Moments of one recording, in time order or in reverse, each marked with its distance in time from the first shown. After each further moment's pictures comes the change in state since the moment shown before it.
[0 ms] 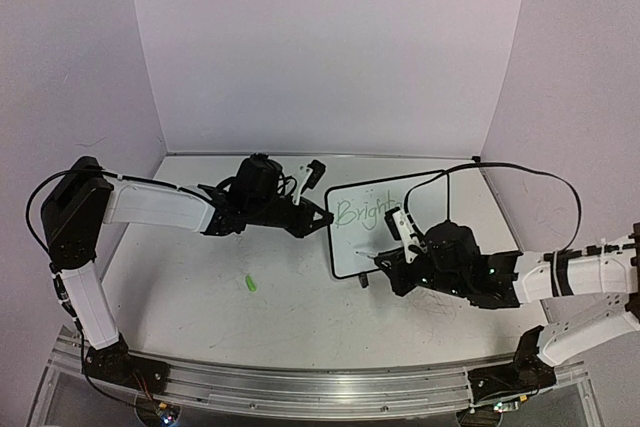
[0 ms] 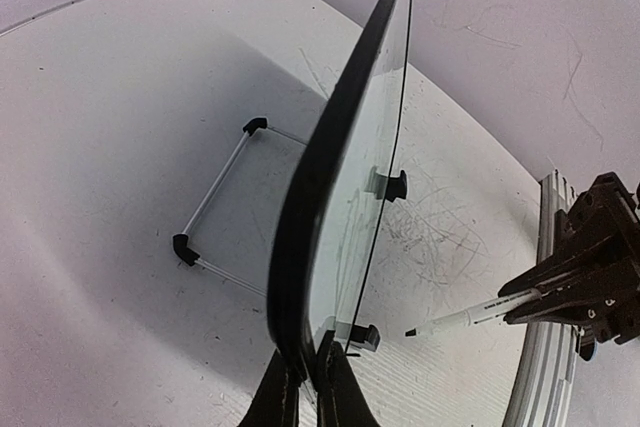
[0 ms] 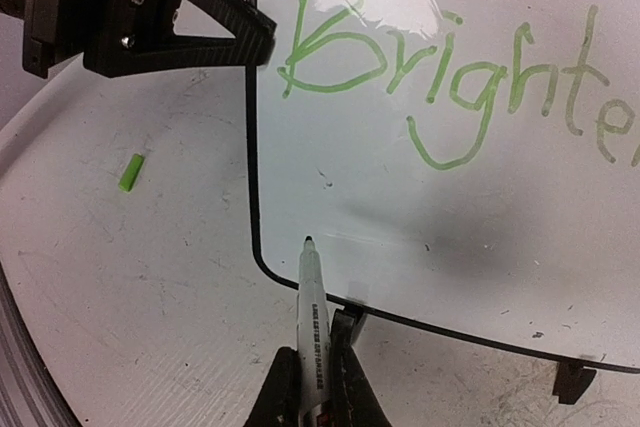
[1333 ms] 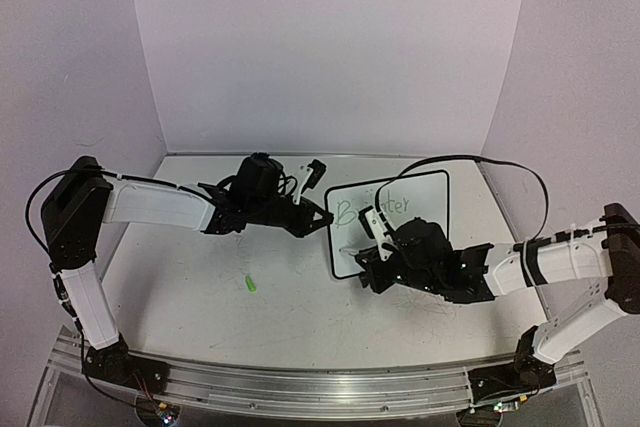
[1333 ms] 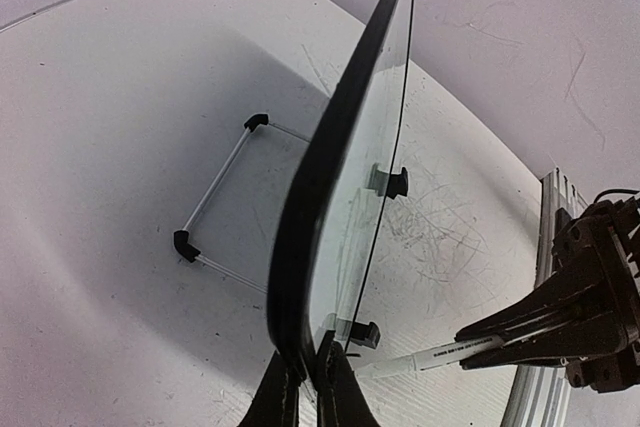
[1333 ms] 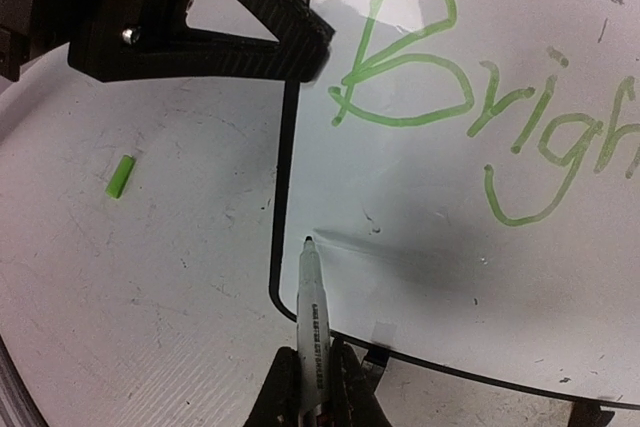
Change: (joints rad) left arm 0.000 0.000 0.013 -0.026 0.000 0.000; right arm 0.053 0.203 0.134 0.023 0.065 -0.028
